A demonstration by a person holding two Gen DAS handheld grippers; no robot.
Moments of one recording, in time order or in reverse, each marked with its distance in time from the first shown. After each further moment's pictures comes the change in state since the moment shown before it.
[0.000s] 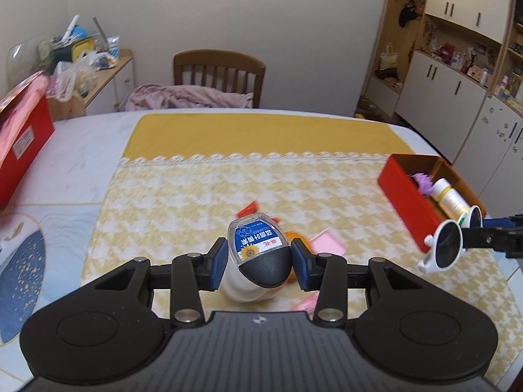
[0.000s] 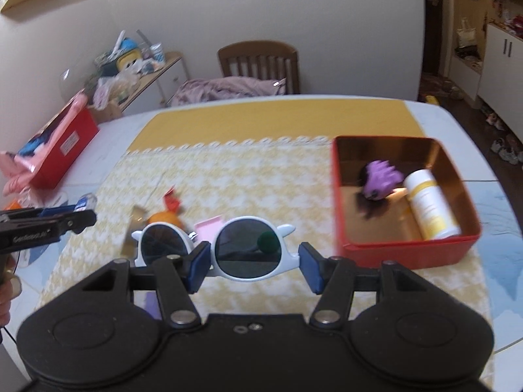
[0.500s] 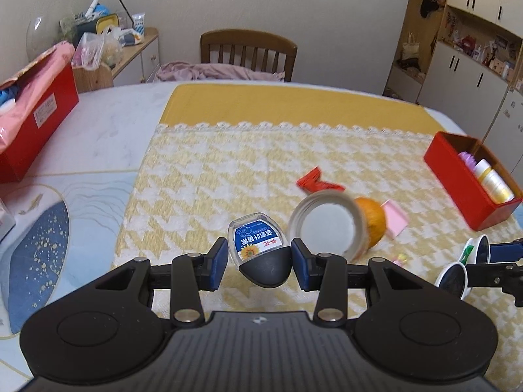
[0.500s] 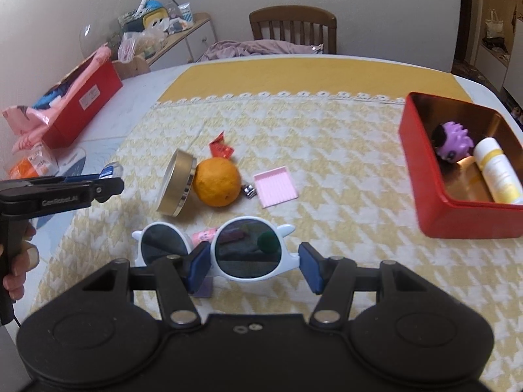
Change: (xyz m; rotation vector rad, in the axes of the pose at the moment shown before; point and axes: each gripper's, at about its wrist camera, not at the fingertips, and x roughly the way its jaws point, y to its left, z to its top) left arm 0.022 0.063 -0.032 -0.031 0.043 0.068; right arm 0.049 0.072 -0.032 -0.051 0.110 0.057
